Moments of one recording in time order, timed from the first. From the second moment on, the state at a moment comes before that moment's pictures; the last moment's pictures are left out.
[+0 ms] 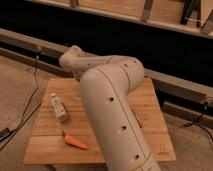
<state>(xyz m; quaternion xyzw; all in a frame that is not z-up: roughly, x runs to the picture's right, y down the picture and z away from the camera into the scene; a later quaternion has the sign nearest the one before) -0.097 -0.021 0.907 -0.22 0.17 0.20 0.94</state>
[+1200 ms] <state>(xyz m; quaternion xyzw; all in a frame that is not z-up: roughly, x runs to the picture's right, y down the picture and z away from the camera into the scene) -0.084 -0.036 0.767 -0.41 0.17 0.28 0.85</state>
